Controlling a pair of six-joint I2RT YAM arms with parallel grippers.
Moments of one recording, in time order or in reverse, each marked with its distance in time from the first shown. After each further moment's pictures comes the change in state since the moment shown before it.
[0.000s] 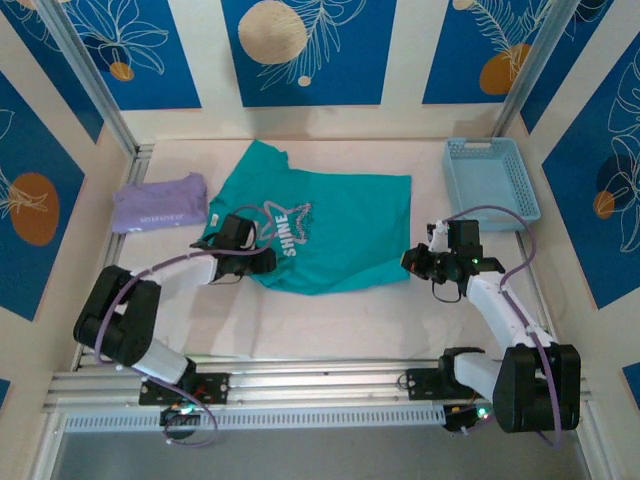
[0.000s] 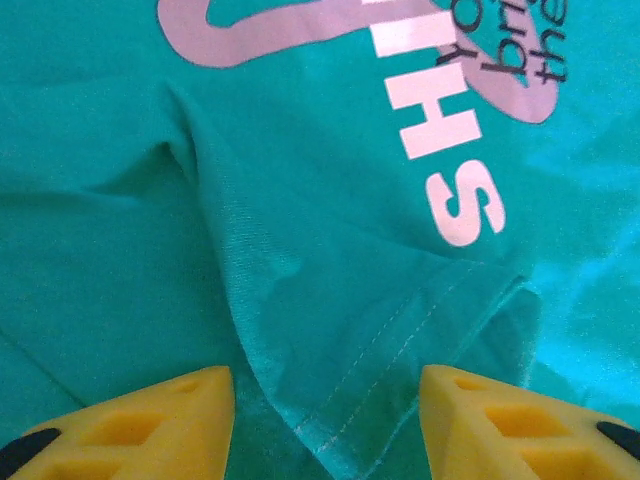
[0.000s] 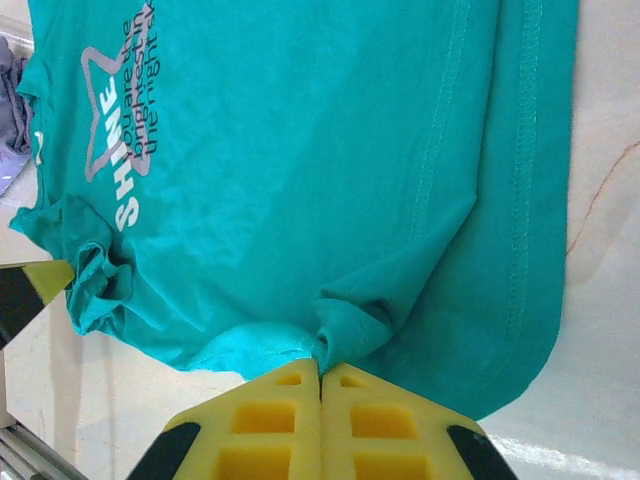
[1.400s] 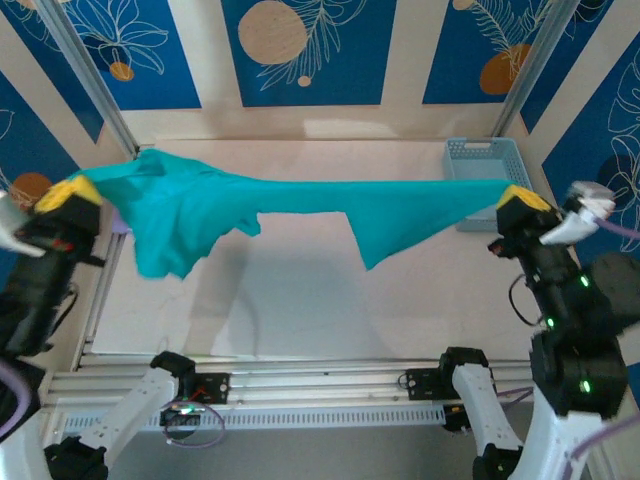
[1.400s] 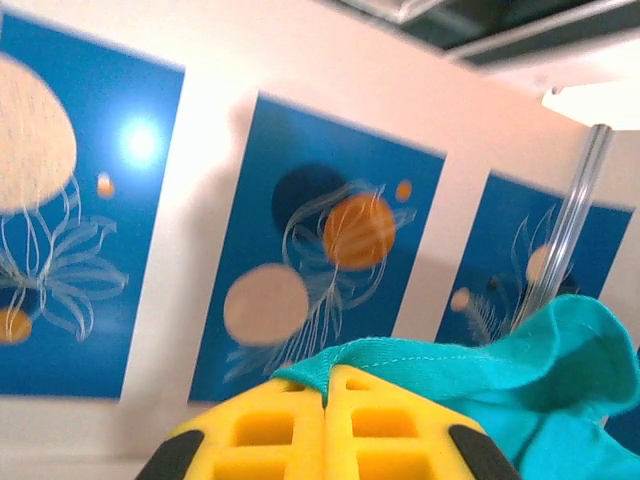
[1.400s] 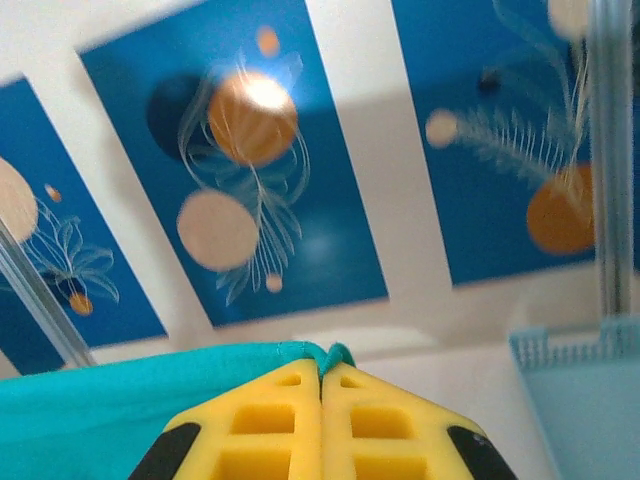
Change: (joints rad) left arm 0.081 -0.824 0.990 -0.484 -0.237 0.222; right arm -0.138 -0.464 0.953 -0.352 0.293 -0.145
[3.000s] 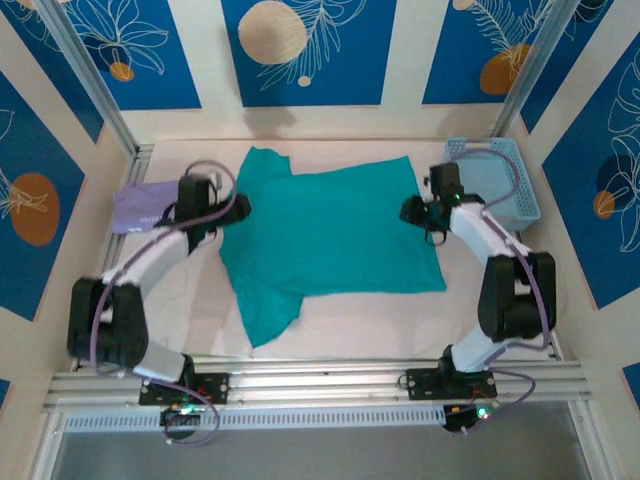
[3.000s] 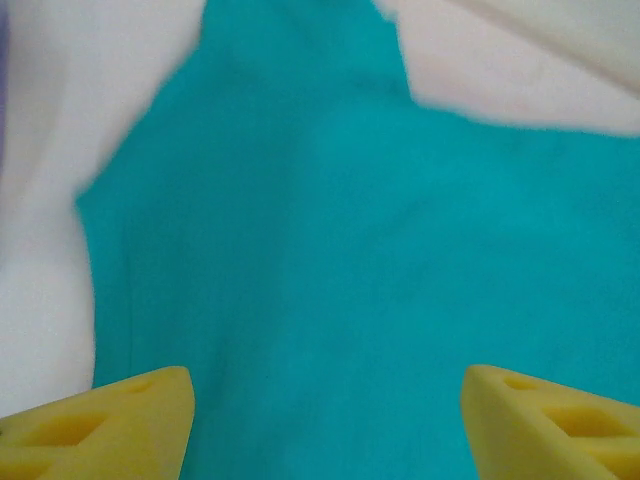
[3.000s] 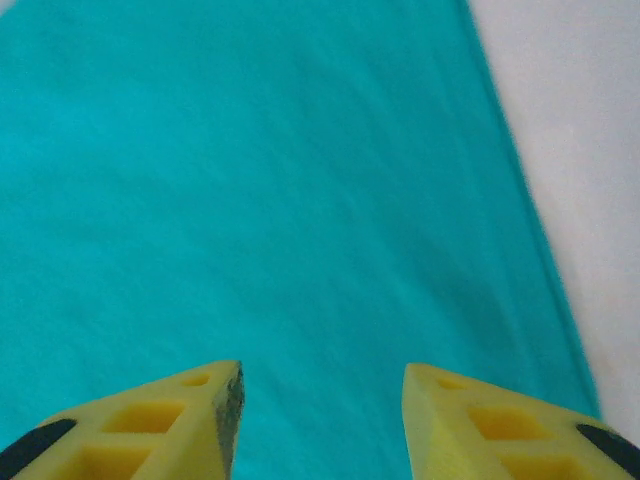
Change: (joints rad) left arm 0.159 0.711 -0.875 0.551 0.267 -0.223; right arm 0.163 0.922 -0.514 0.284 0.103 0.094
